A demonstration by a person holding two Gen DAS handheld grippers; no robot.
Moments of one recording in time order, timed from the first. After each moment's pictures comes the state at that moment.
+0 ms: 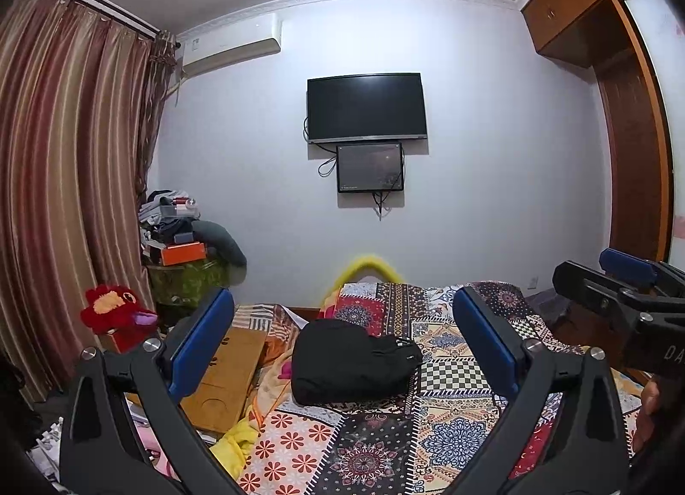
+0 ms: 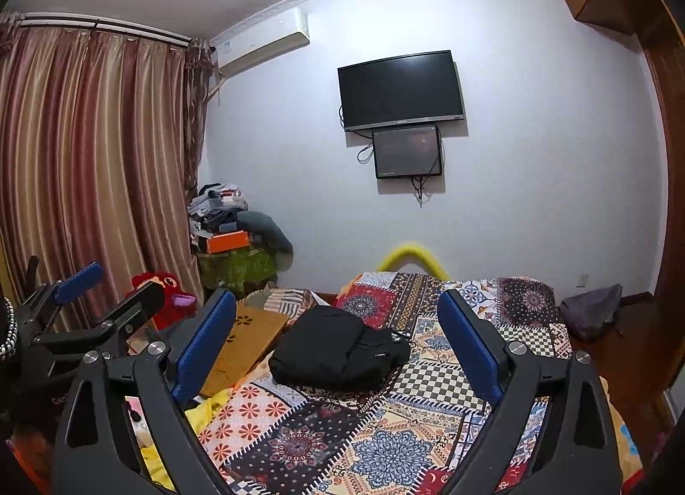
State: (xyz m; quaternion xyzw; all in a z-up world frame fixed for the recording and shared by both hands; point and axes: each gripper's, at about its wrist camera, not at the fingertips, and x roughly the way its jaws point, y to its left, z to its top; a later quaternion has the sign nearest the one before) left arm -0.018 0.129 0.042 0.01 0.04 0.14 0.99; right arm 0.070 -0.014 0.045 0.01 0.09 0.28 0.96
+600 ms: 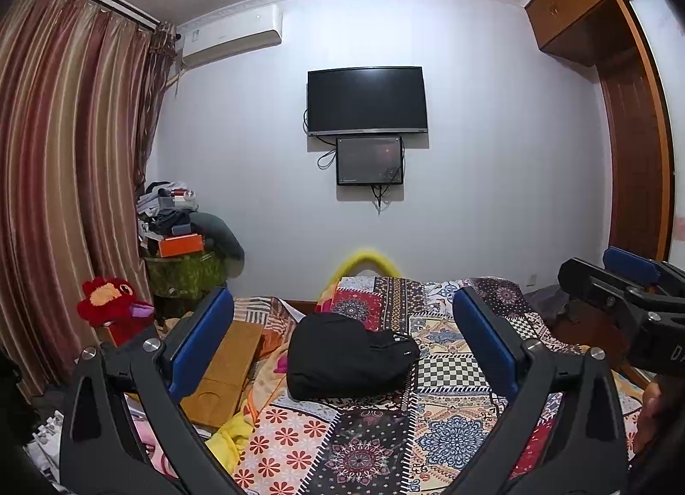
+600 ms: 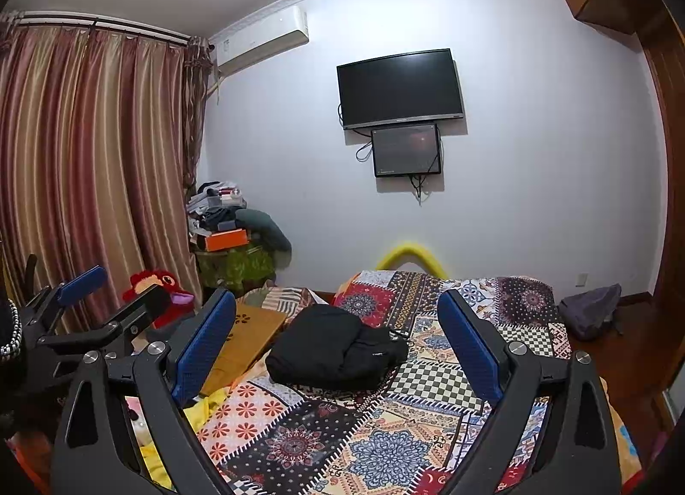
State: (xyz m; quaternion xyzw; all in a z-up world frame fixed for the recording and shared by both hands) left arm -0.008 0.141 0.039 0.00 0.05 0.14 0.99; right arm 0.070 -0.015 0.045 0.01 0.09 0.28 0.96
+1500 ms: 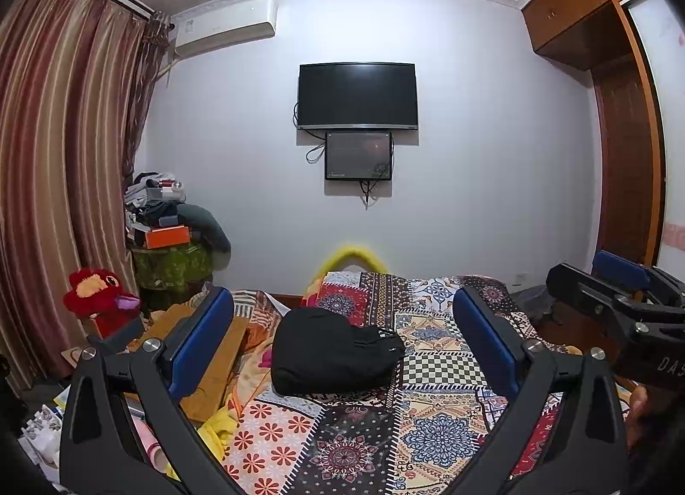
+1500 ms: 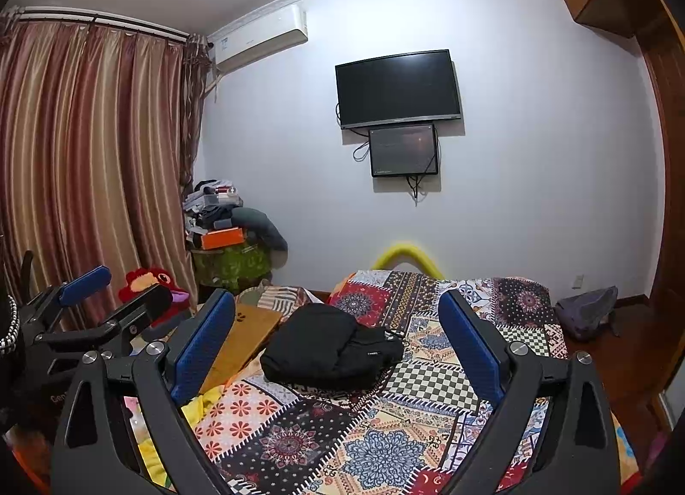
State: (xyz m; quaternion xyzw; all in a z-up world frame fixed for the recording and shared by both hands) left arm -0.006 0.145 0.035 -0.01 0.06 0.11 0.99; right arm 0.070 -0.011 0.044 0.00 0.09 0.27 0.96
